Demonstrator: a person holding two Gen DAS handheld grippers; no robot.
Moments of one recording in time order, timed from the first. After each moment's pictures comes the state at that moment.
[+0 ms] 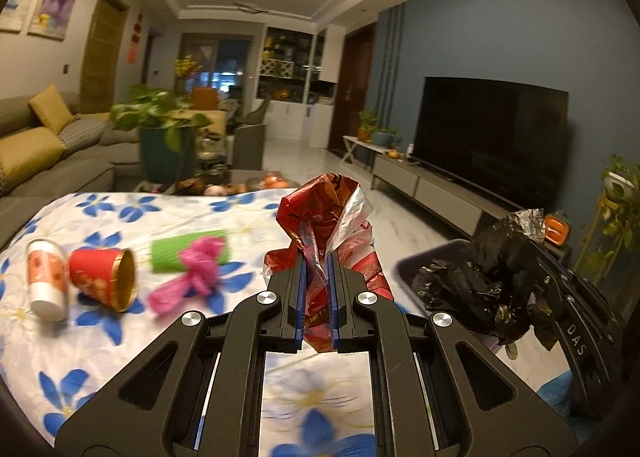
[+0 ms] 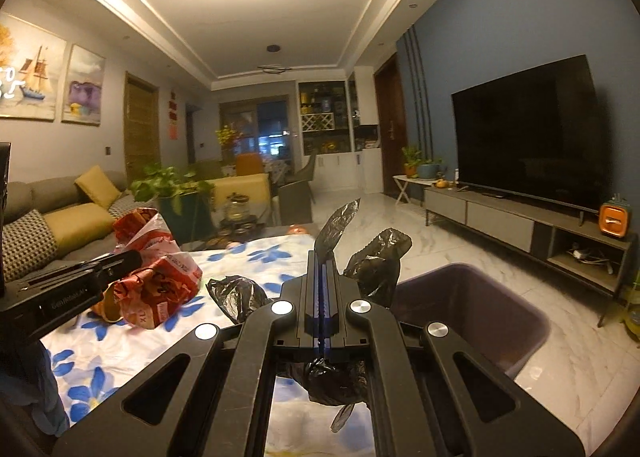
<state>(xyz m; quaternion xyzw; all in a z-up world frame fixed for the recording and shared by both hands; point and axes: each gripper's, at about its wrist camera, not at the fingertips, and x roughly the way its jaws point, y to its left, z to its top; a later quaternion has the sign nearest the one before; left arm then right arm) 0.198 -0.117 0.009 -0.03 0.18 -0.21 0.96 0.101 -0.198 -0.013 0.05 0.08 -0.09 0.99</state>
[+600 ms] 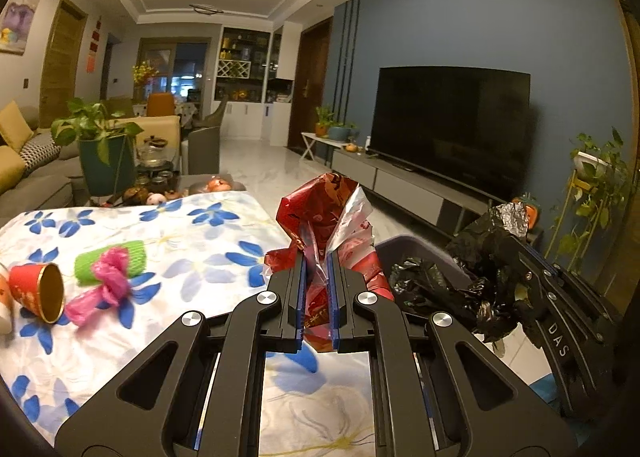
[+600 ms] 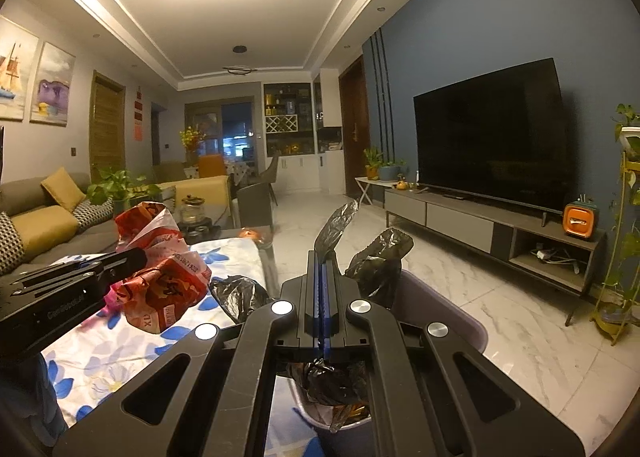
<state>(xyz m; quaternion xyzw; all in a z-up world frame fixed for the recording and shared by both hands) 0.198 -0.197 0.007 -0.01 0.17 -0.28 0.94 0.091 -0.252 -0.016 0.04 0.08 -0.15 0.98</state>
